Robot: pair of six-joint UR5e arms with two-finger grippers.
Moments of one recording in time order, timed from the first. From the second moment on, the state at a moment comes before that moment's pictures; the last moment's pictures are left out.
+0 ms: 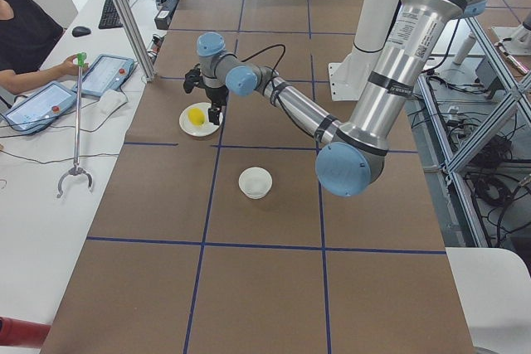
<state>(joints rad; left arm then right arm) -0.99 -2.01 -1.70 -1.62 -2.23 -0.70 1.54 -1.71 1.75 -1.64 2.28 -0.05</state>
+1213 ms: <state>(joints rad) -0.93 -2.39 -1.04 -1.91 -2.15 -0.79 1.54 -1.71 1.75 -1.64 2.28 -0.05</state>
